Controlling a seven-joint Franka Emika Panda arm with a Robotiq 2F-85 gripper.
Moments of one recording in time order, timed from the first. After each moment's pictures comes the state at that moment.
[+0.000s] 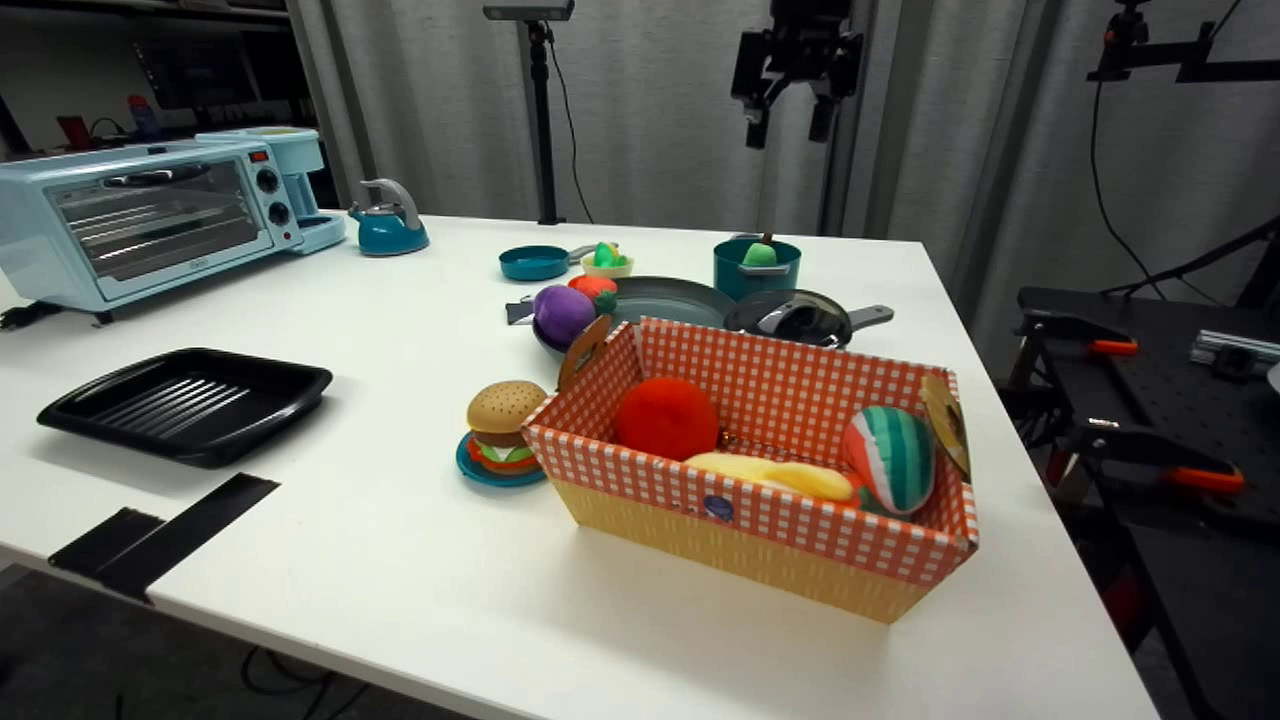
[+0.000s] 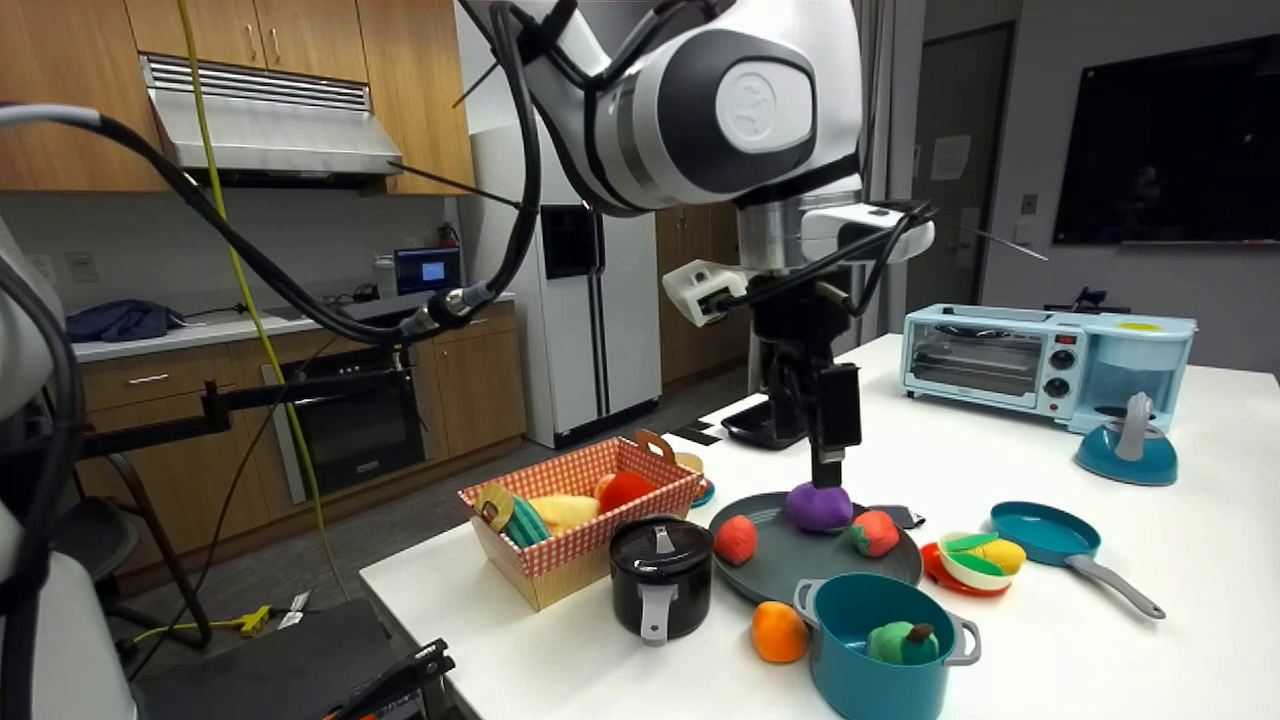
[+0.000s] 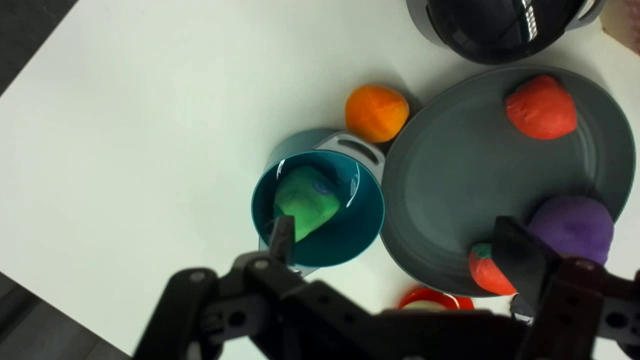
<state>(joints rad) -0.12 -0.04 -0.05 -2.44 -0.04 2.49 0.46</state>
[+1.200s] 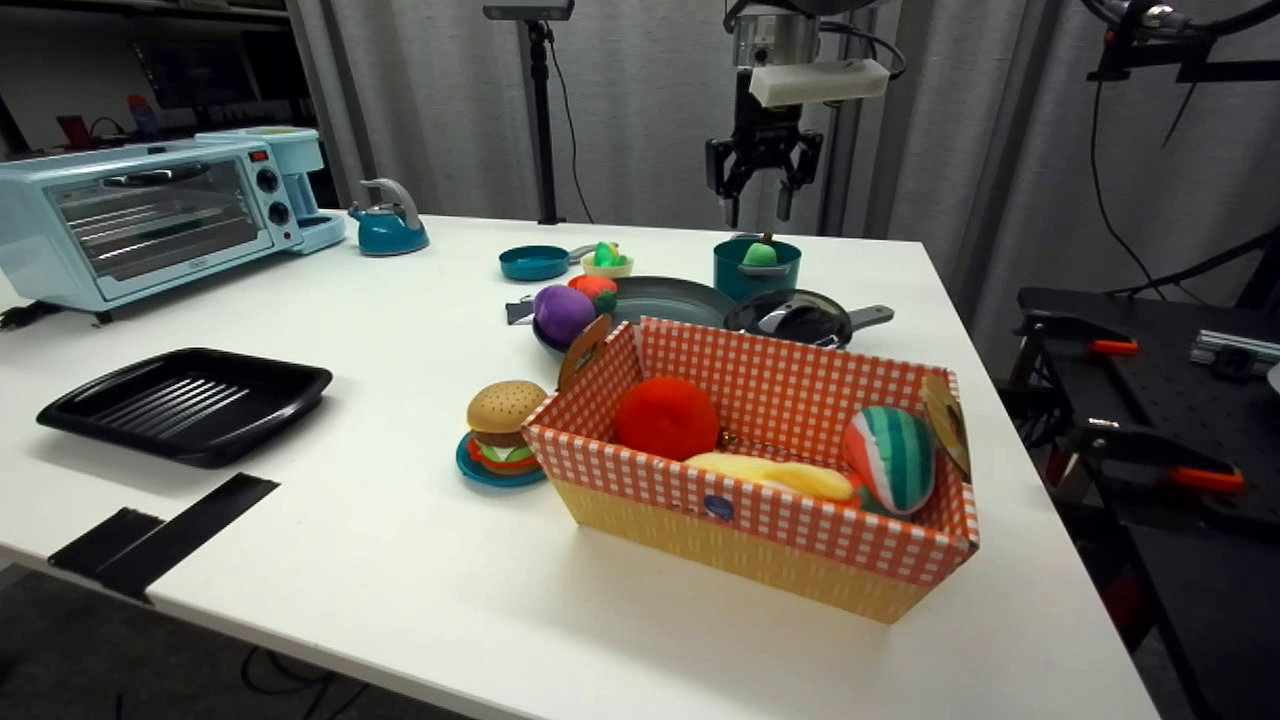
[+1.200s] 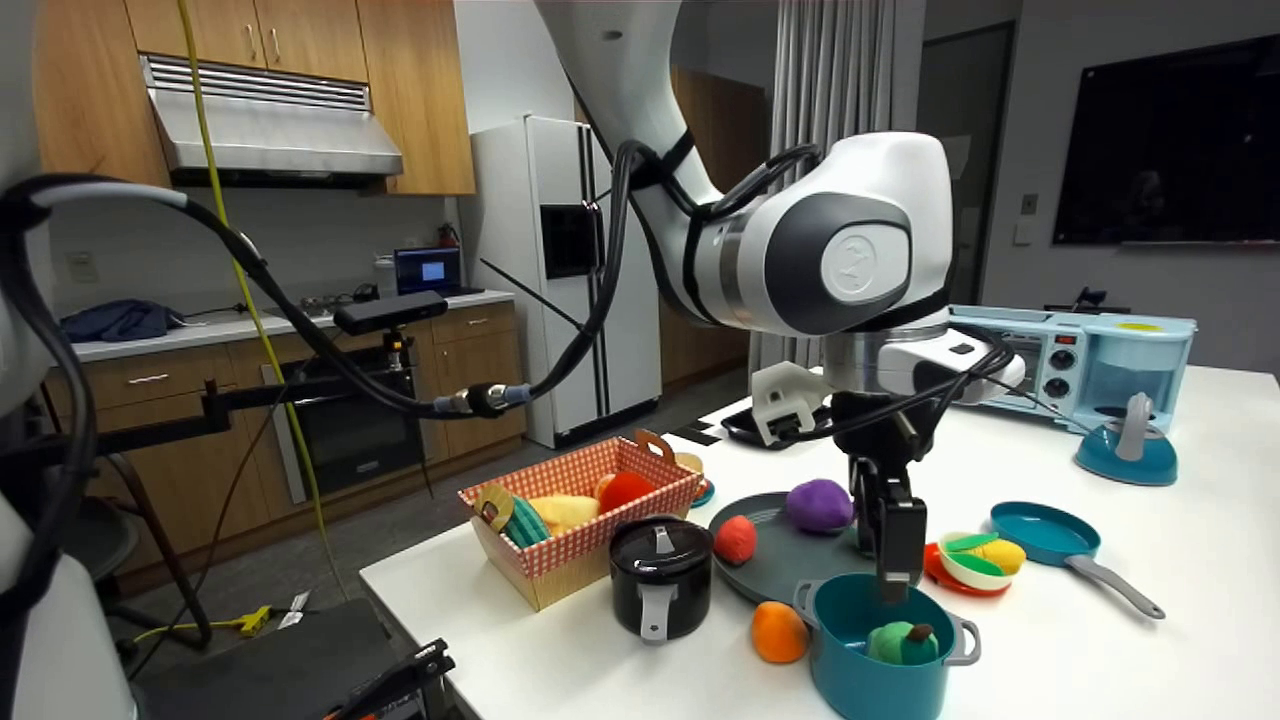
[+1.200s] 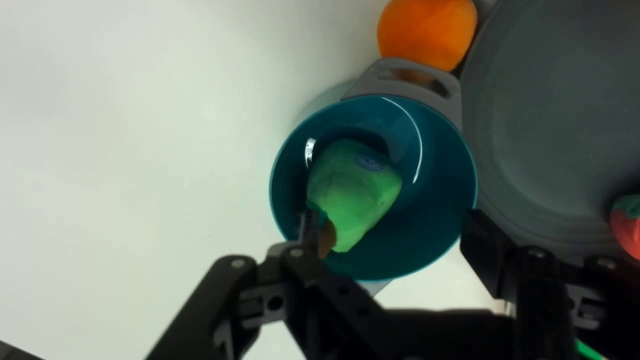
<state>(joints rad) -0.09 0.29 -0.15 -2.27 -0.03 2.62 0.64</state>
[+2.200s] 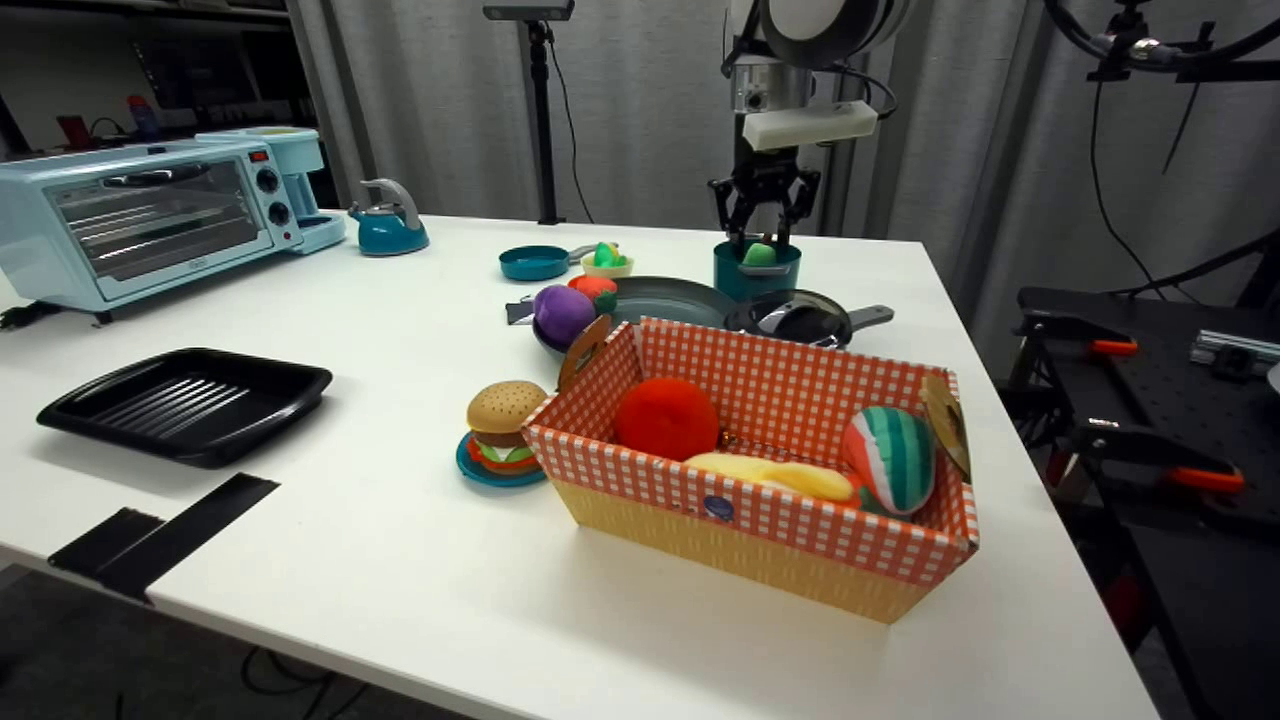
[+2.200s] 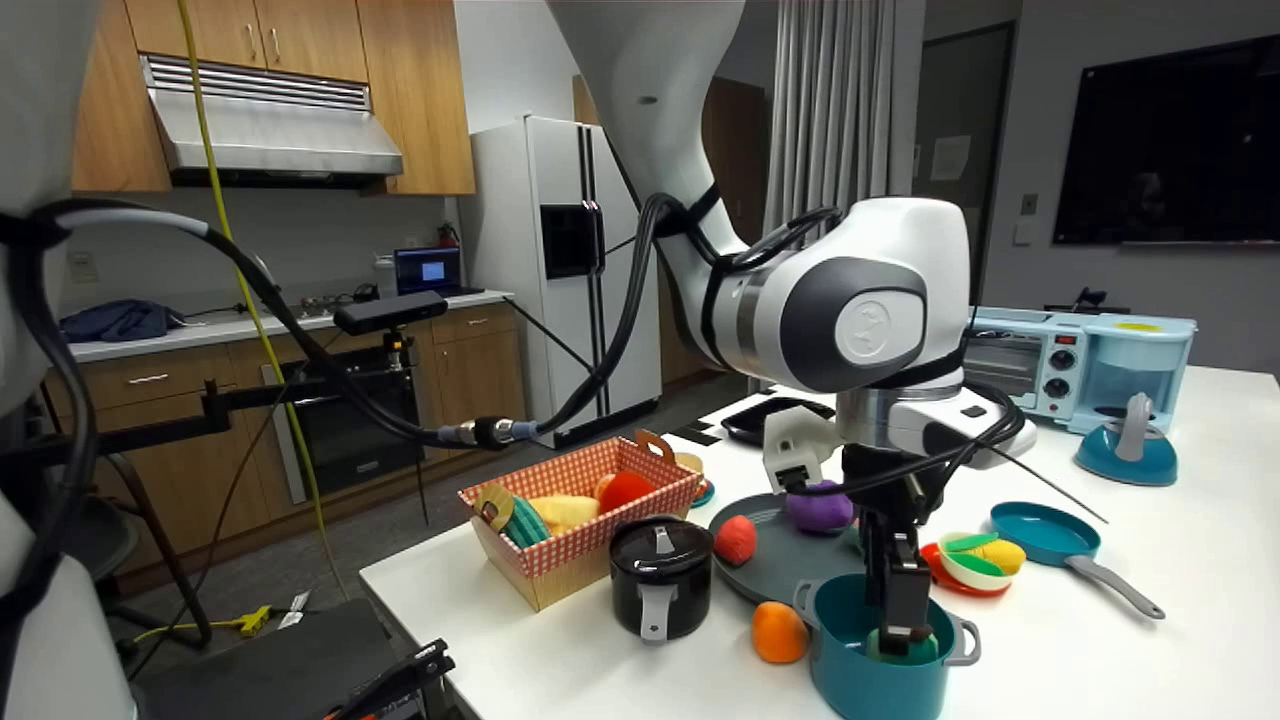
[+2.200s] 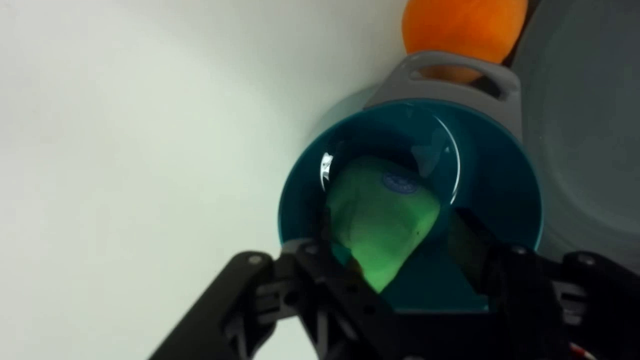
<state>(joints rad) -0.09 0.40 -0.17 -2.23 0.01 2.64 0.65</state>
